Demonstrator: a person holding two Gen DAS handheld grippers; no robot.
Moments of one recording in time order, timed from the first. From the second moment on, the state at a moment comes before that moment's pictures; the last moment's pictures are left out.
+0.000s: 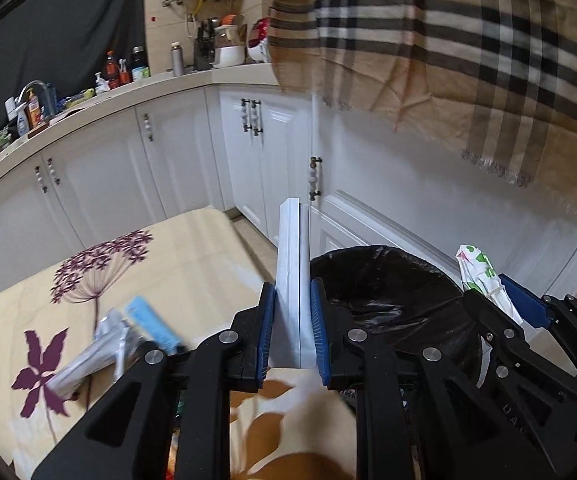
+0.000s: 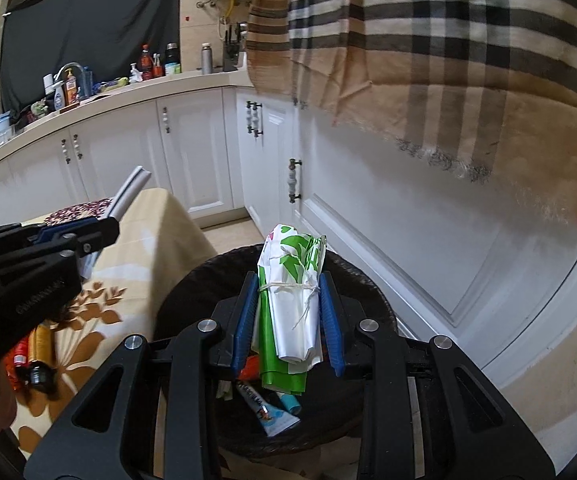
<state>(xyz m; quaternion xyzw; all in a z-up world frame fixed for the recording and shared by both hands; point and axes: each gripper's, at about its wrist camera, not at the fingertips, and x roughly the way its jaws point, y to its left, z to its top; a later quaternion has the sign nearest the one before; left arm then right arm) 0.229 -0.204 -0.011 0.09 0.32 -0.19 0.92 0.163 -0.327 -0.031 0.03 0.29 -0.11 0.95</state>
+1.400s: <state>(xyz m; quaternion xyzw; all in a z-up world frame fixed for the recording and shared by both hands) 0.191 -0.096 -0.005 0.04 0.35 -0.12 0.93 0.132 -0.250 -0.025 0.03 0.31 -0.04 0.95</state>
